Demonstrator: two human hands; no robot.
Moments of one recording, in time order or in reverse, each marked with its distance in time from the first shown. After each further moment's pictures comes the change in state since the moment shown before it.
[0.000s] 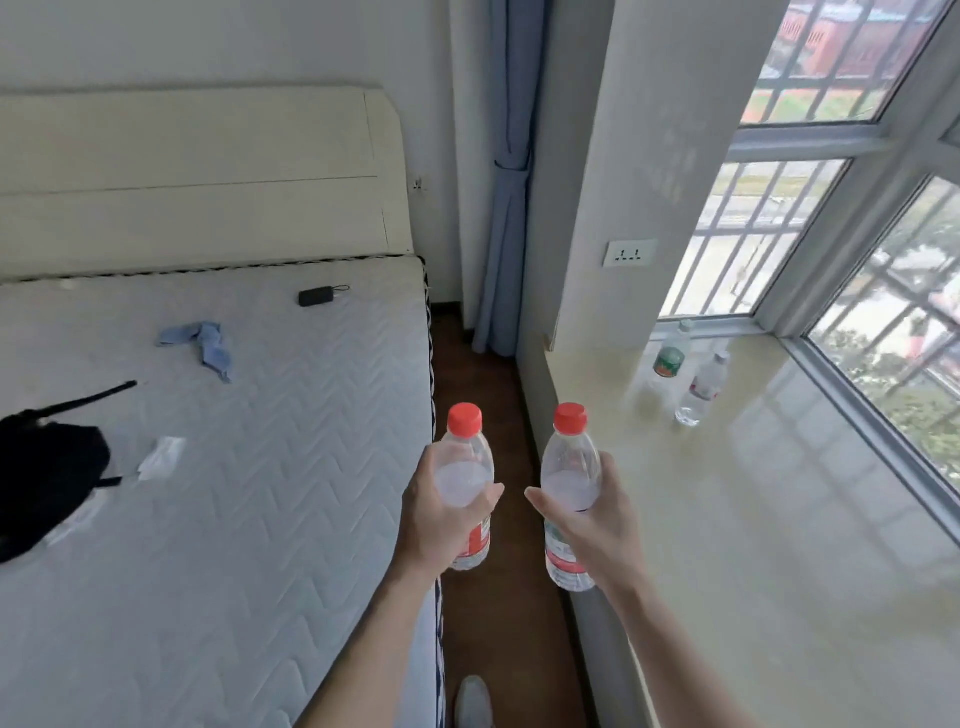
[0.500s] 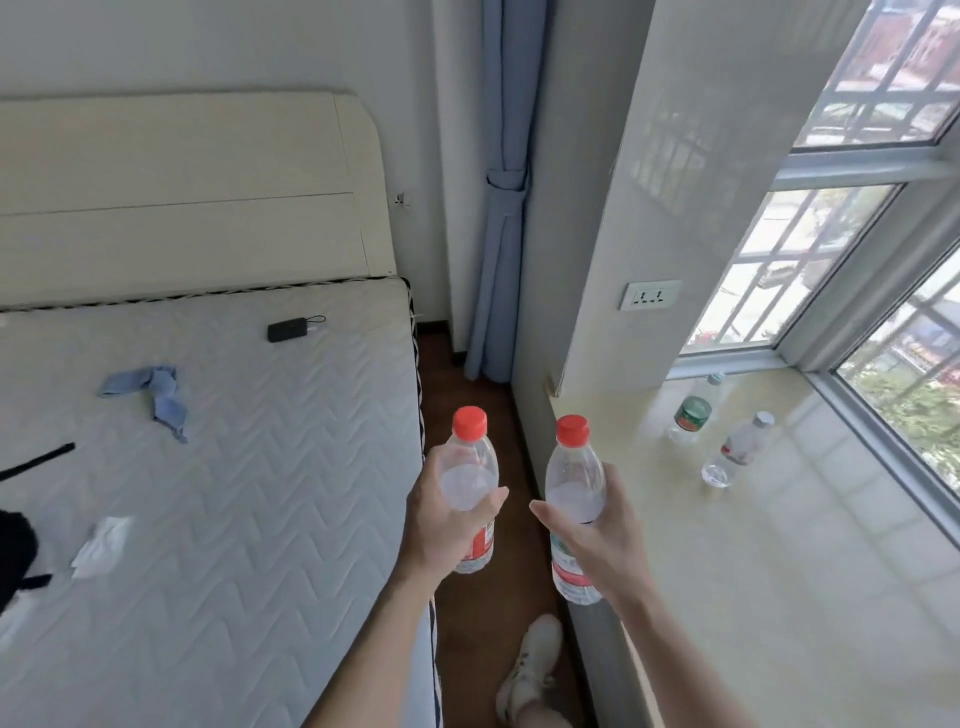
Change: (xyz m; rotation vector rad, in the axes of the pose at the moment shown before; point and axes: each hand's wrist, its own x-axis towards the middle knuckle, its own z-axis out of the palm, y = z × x) left_hand 0.209 -0.011 0.016 -0.001 -0.066 -0.002; right_hand 0.185 -0.003 0.056 0.019 0.018 0.014
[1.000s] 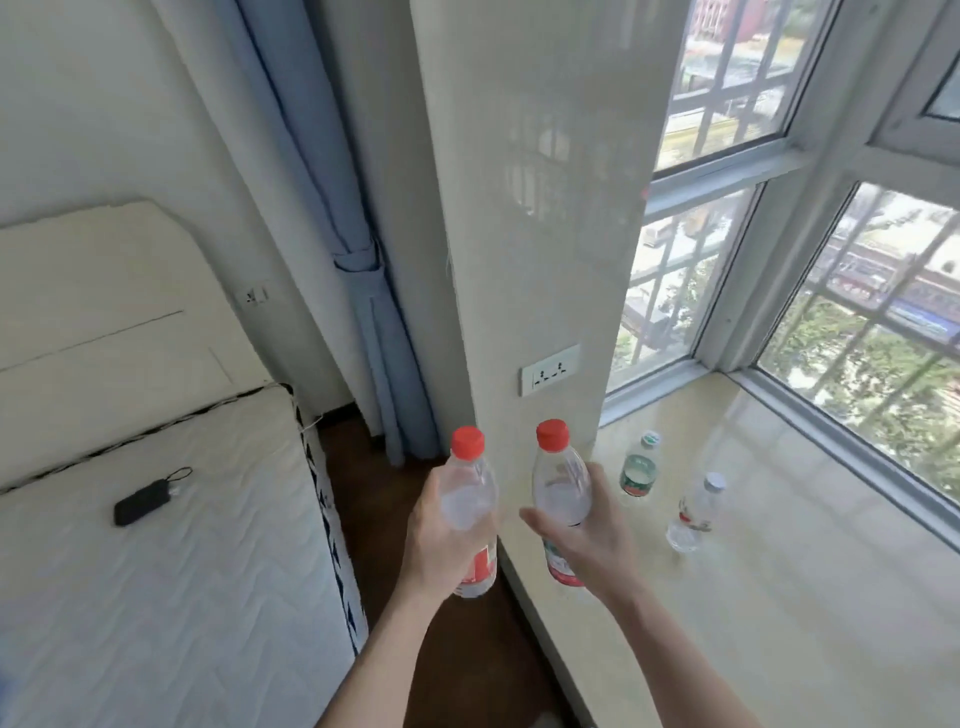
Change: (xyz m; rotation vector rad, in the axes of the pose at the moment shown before) left_hand 0.239 0.050 0.151 -0.033 -0.319 0.029; right_hand 0.235 0.039 -0.067 0.072 0.210 0.130
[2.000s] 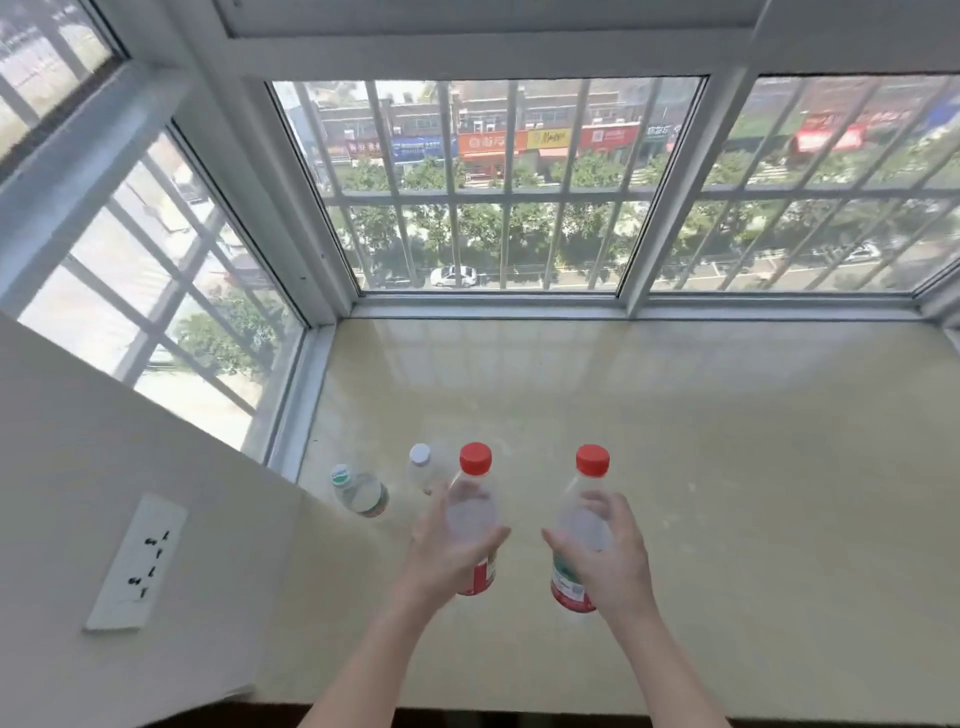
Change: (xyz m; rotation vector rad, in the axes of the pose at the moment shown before) left_hand 0.081 0.005 0.293 0.269 -1.177 0.089; right_hand -0.055 0.124 -0.137 0.180 1.109 0.643
